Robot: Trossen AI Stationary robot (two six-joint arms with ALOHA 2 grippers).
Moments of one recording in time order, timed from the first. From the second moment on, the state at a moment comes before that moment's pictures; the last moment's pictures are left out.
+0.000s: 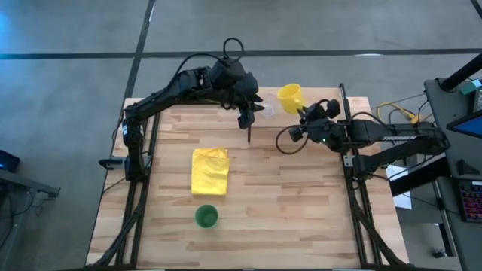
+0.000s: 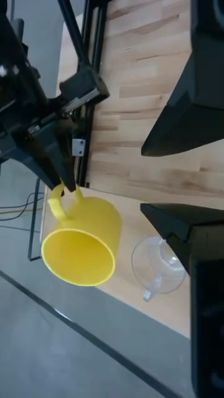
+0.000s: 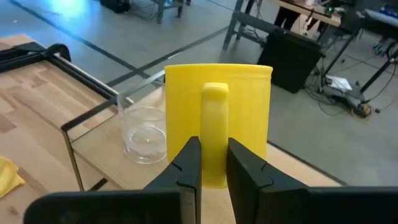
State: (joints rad) left arm 0.27 1.88 2.33 -1.00 0.07 0.06; right arm 0.02 1.11 1.08 -0.66 0.98 0.39
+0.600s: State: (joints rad) left arm 0.26 1.87 2.33 -1.00 0.06 0.06; right arm 0.01 0.99 0.71 -0.30 1.05 0.45
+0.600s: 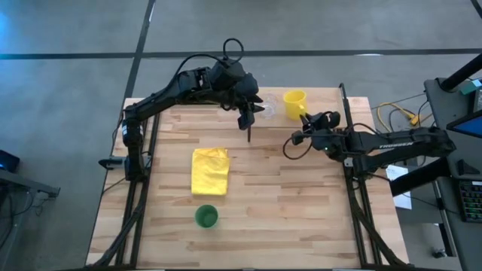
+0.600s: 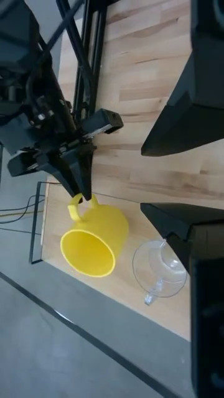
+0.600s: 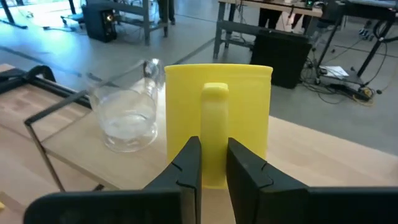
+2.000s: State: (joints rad) left arm 0.25 1.87 2.33 -1.11 0.06 -0.03; right arm -0.05 0.98 0.81 -0.19 0.71 0.36
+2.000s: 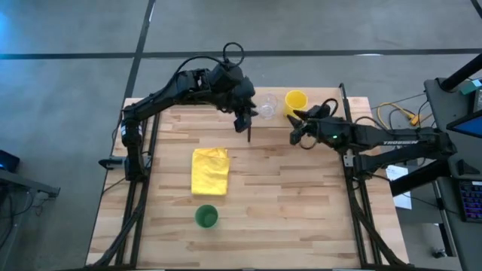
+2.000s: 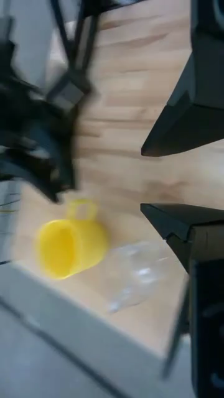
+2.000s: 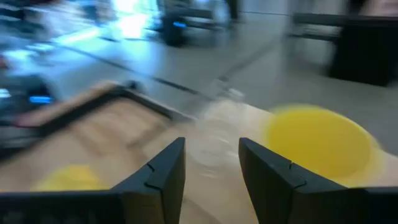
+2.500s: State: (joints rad) left arm 0.04 1.86 2.31 -1.57 0.22 -0.24; right arm 0.12 1.00 1.04 -0.49 0.40 0.50
